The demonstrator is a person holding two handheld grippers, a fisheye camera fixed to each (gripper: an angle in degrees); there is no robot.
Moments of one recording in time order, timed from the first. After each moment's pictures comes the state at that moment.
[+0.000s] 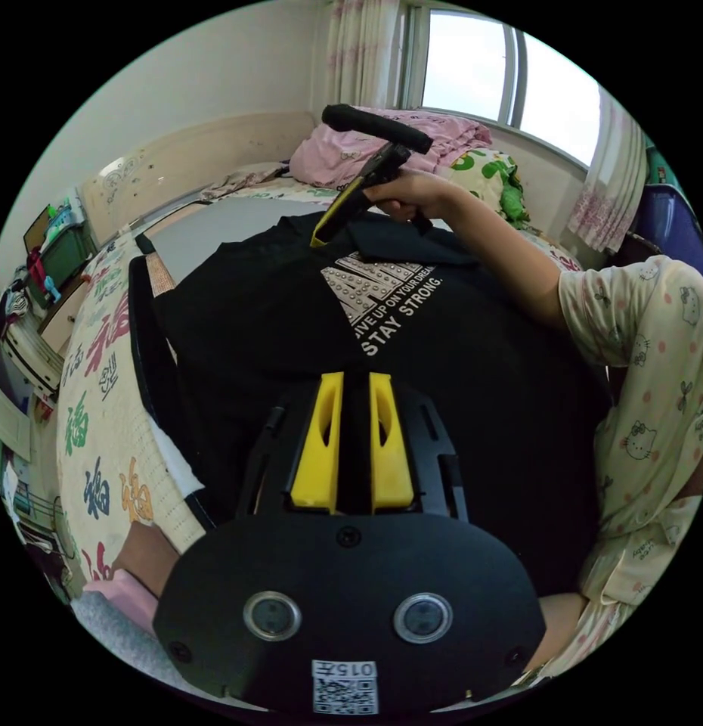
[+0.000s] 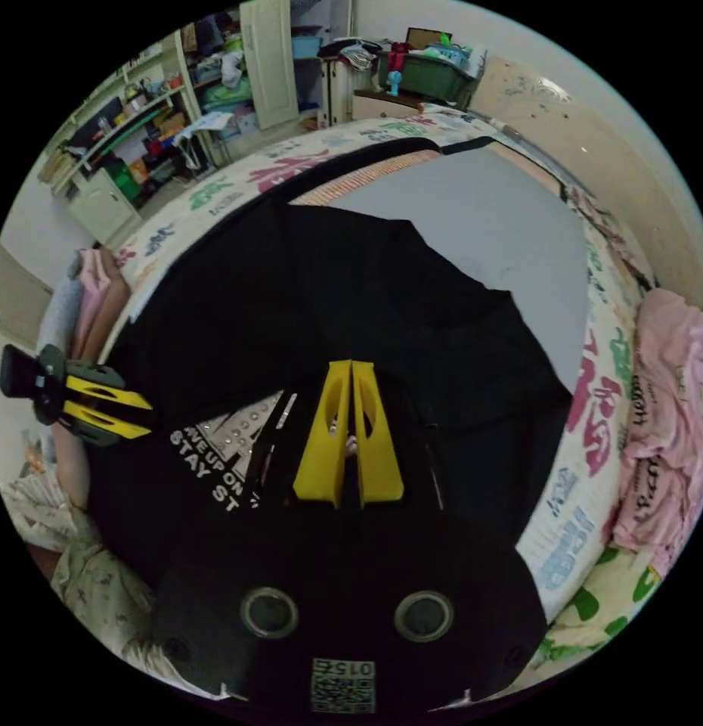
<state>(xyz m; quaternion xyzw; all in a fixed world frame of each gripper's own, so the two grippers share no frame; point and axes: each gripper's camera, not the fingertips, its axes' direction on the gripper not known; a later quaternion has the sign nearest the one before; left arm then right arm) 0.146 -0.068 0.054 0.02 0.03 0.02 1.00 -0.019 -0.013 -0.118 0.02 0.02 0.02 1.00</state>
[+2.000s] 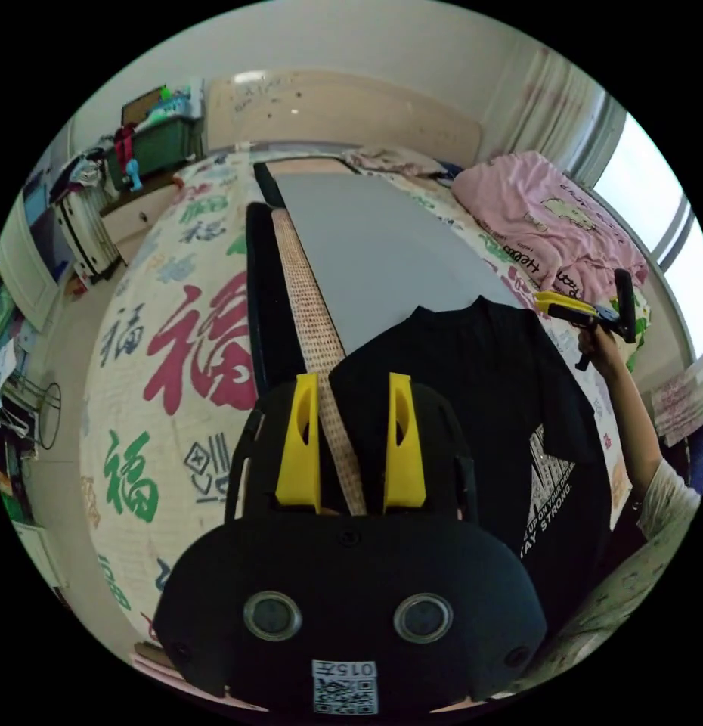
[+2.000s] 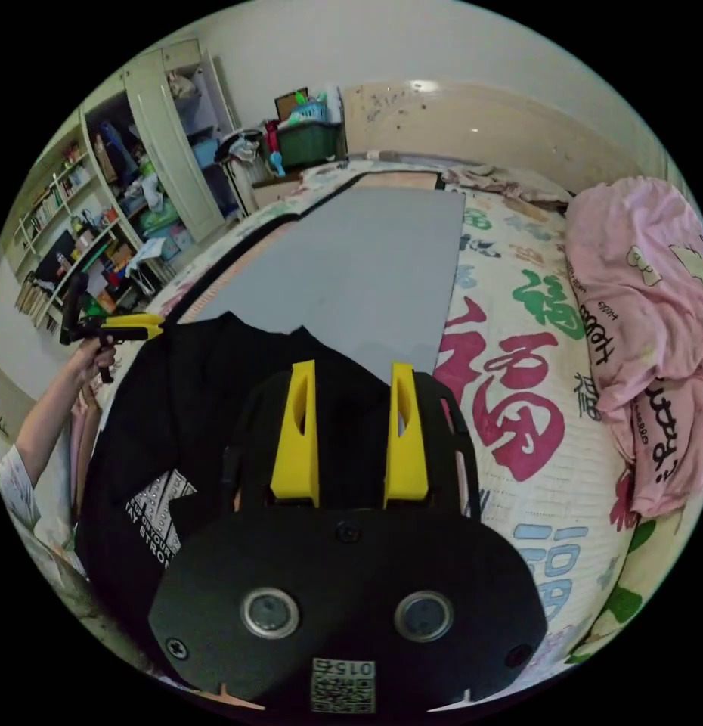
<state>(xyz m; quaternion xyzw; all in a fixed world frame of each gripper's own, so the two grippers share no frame) -0.322 -0.099 0.310 -0.06 -0.03 -0.23 0.97 0.000 -0.086 -0.210 0.10 0.06 0.19 0.98</state>
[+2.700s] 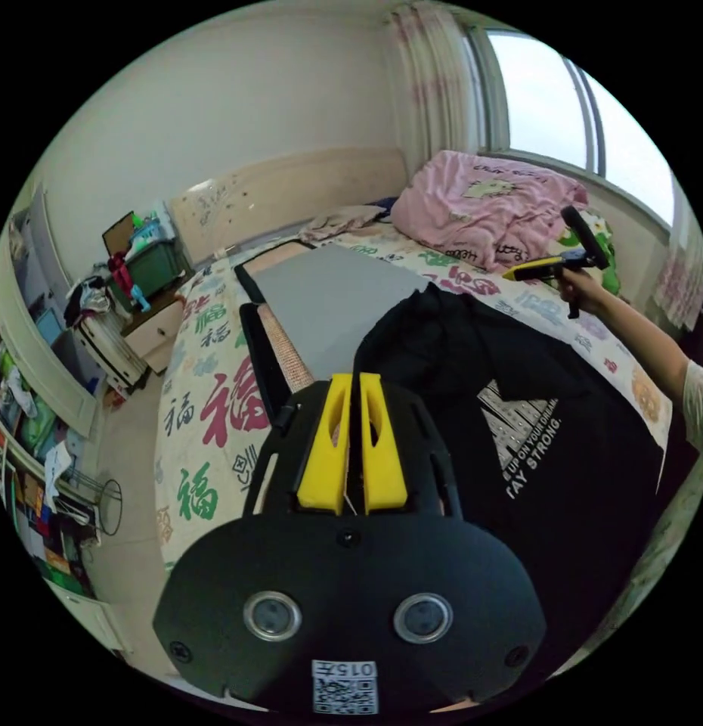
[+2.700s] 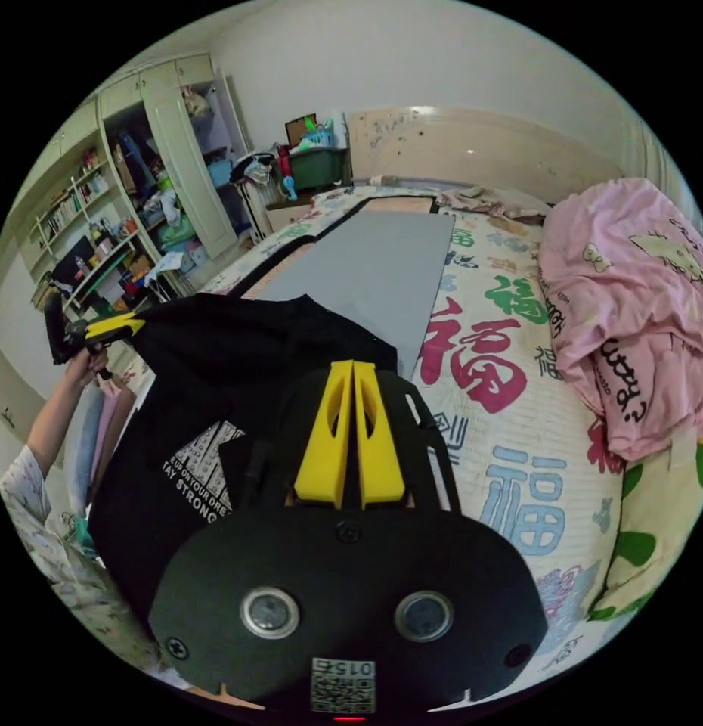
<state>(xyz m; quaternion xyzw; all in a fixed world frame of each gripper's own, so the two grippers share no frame) -0.194 -0.056 0.106 0.07 -0.14 -0.04 0.99 -0.131 0.045 -0.300 0.21 0.06 0.18 0.96</state>
